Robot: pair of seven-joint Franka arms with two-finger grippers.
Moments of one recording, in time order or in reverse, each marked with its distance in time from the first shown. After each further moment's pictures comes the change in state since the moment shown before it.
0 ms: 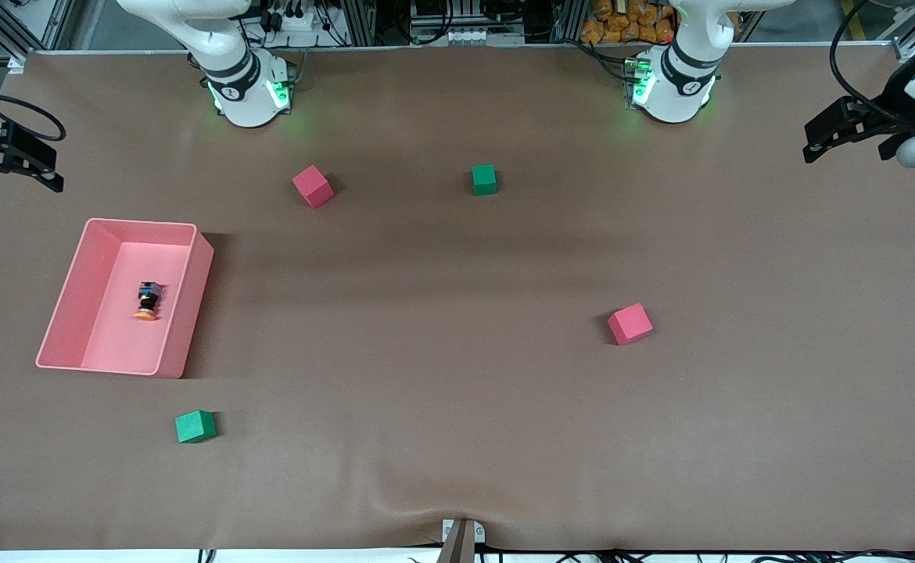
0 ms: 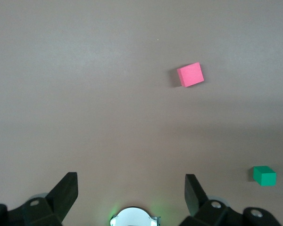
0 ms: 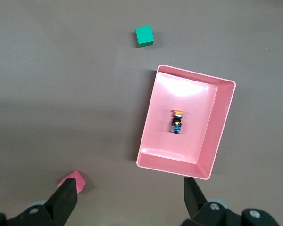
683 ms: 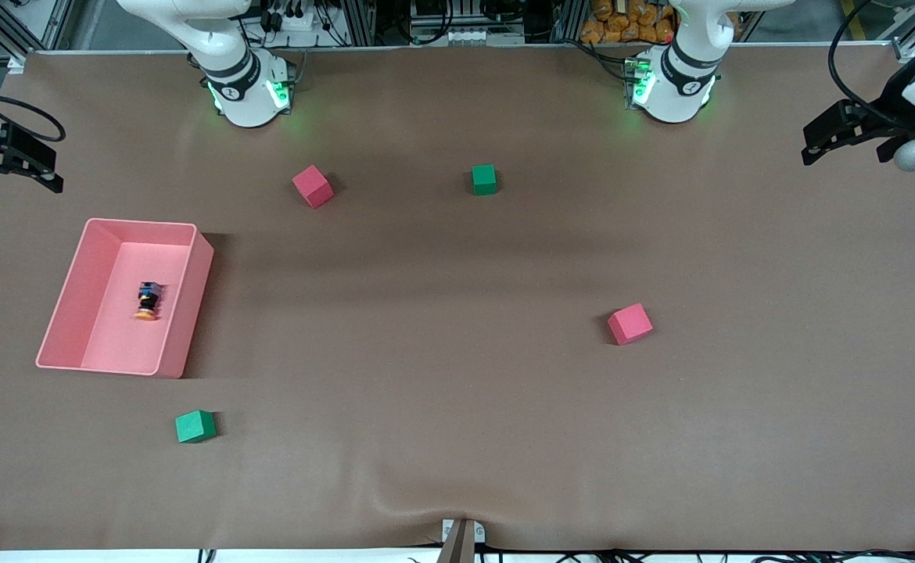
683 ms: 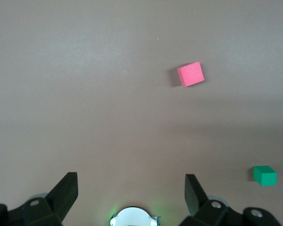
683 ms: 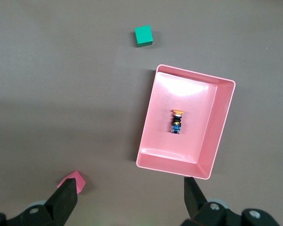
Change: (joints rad) left arm 0.000 0.011 -0.001 0.000 0.000 0.001 0.000; right arm -0.003 0.008 -0.002 0.000 0.000 0.001 0.003
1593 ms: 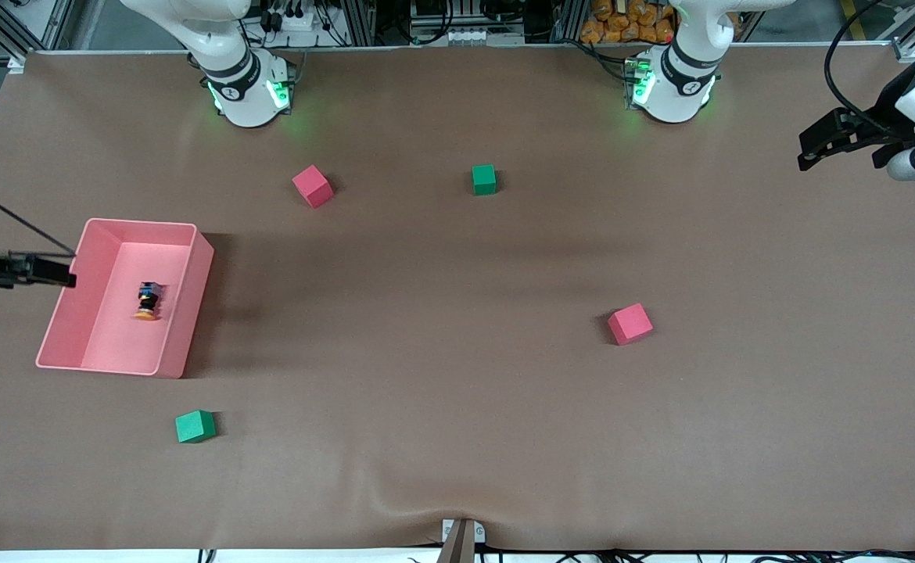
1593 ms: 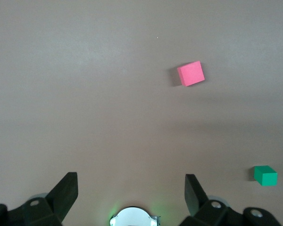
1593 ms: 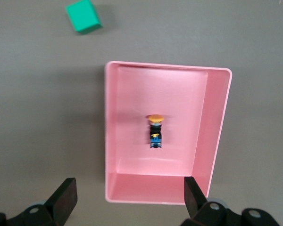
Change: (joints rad) left arm 0.000 0.014 0.000 0.002 0.000 0.004 0.000; right arm -0.148 0.330 -0.030 -0.023 -0.001 0.197 -0.002
